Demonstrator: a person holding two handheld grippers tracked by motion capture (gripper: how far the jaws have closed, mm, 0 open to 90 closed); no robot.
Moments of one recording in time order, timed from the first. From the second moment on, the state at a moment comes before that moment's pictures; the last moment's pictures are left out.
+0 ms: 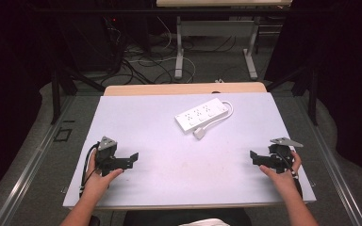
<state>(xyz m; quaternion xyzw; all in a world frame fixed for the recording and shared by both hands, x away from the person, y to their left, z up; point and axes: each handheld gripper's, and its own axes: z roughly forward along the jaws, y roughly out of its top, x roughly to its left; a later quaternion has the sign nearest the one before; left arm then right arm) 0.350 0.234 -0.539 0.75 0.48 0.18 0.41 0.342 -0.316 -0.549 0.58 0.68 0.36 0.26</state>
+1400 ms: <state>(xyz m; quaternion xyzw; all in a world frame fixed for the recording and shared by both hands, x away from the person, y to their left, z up) 0.346 0.235 -0.537 0.75 0.49 0.19 0.41 0.385 -0.262 -0.500 0.52 0.74 0.35 0.24</state>
